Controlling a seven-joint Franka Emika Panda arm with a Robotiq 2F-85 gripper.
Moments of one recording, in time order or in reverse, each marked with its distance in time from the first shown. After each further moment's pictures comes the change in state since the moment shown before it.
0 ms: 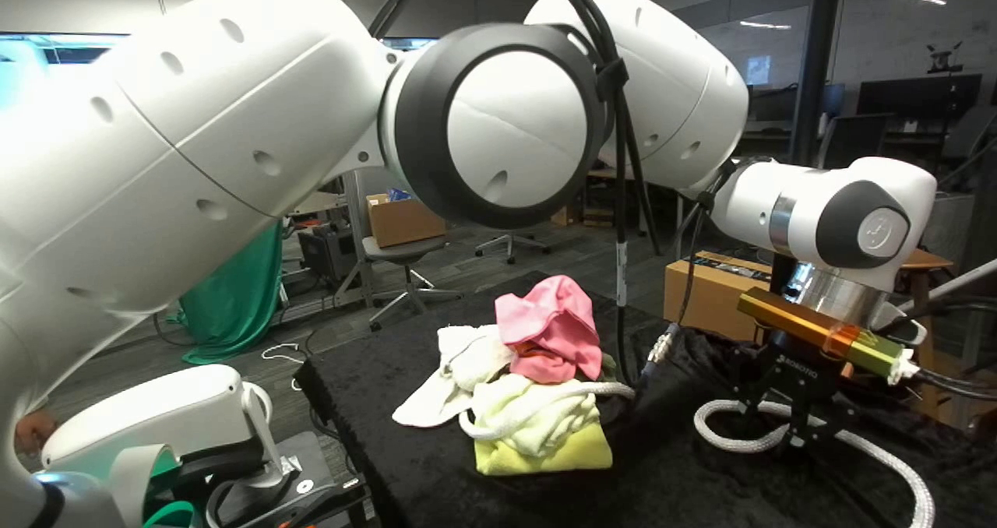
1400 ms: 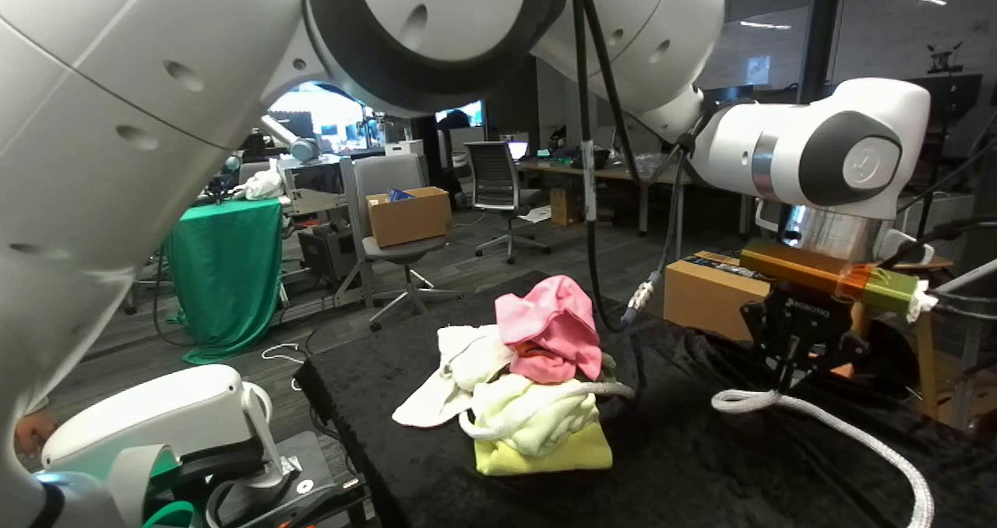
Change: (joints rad) arm 0.001 -0.224 0.011 -0.225 0.000 0.210 -0.087
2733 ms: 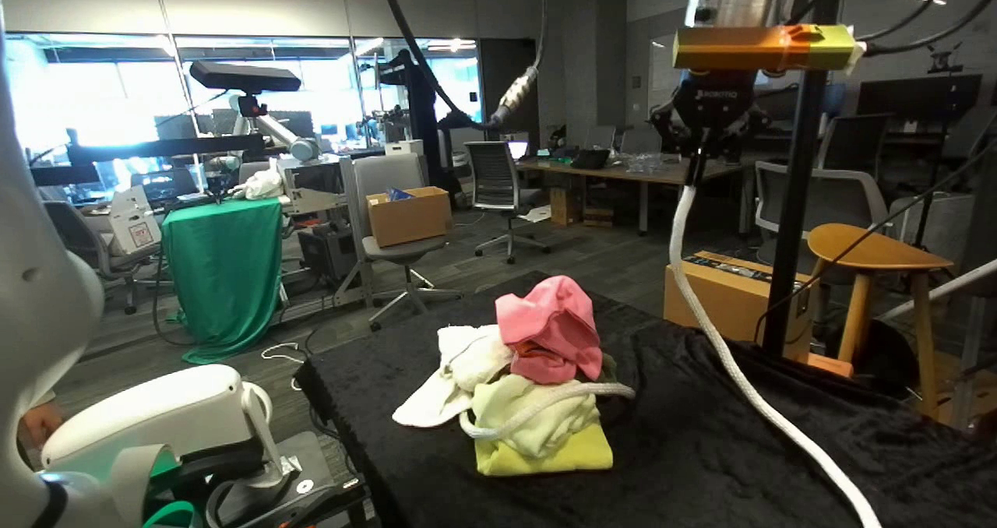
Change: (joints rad) arm 0.032 -0.598 0.065 -0.367 0.241 0.056 -0.531
